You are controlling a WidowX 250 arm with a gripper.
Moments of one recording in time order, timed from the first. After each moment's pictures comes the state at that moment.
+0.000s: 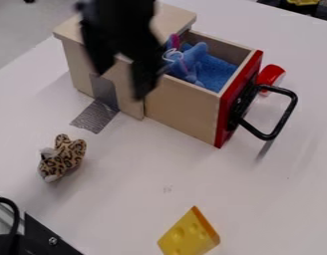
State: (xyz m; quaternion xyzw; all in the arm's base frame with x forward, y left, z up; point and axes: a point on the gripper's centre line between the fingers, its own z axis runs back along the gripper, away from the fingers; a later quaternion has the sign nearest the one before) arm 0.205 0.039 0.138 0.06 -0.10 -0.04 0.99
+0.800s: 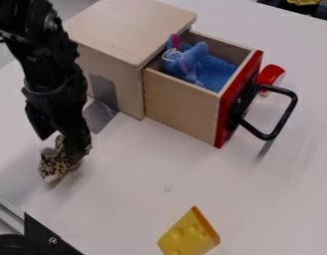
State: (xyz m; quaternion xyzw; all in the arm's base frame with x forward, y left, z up) arm 0.175 0.111 0.031 0.08 -0.03 -0.05 1.00
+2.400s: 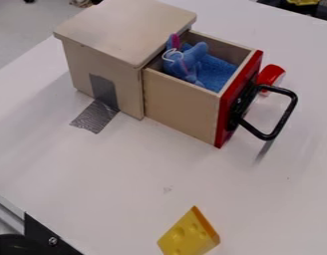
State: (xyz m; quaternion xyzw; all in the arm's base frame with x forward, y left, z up) arm 0.306 0.138 0.167 0.07 -0.09 0.01 0.99
